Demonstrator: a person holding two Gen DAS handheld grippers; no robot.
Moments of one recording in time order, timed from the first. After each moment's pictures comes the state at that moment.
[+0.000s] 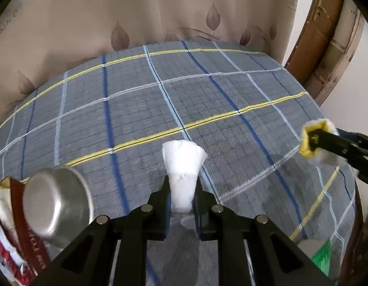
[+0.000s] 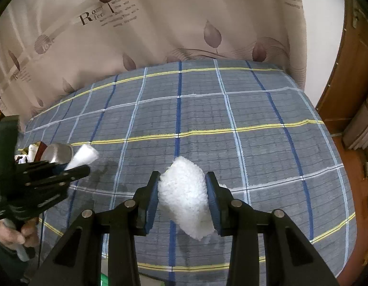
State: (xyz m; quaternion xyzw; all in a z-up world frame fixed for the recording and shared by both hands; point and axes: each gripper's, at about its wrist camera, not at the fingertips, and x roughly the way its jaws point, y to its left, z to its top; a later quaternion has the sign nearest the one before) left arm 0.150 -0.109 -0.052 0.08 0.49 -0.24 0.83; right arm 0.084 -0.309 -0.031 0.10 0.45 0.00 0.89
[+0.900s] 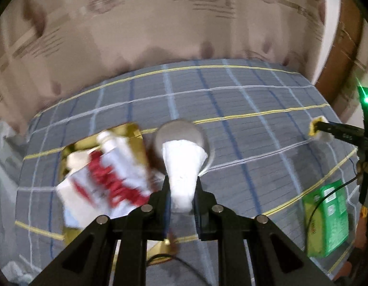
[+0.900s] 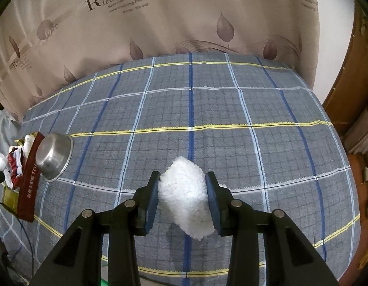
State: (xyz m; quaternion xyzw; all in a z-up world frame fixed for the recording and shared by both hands) left arm 0.073 0.073 0.015 0.07 0.47 -0.12 0.87; right arm 0.095 -0.280 -0.045 0.07 0.46 0.00 0.88
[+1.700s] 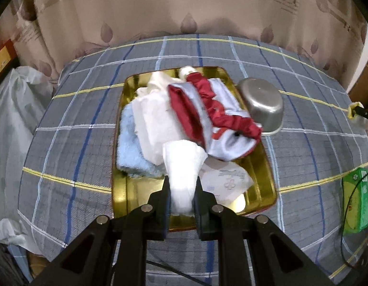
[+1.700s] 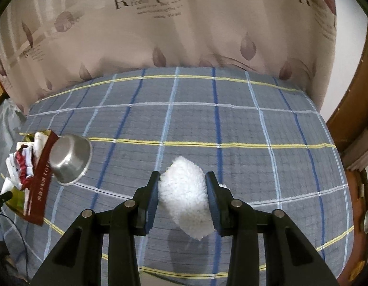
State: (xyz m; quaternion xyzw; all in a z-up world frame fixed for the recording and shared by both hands) left arm 0.043 0.192 -0.036 0.01 0.52 -0.03 0.86; right arm 0.104 -0.227 -0.014 0.04 0.45 0.01 0.89
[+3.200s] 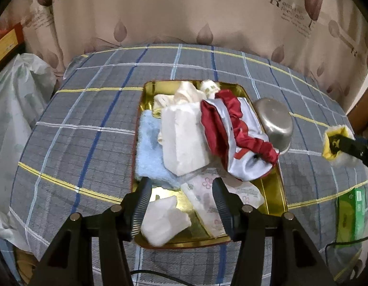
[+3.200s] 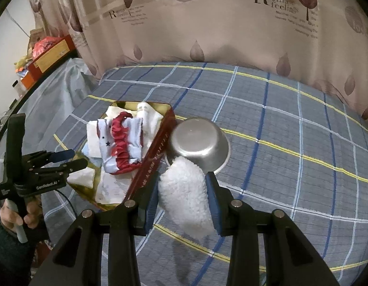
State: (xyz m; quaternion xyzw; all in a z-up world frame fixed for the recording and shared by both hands) left arm 0.052 0.226 -0.031 -0.04 0.49 -0.03 0.87; right arm 0.084 -0.030 0.005 0.00 0.45 0.21 0.87
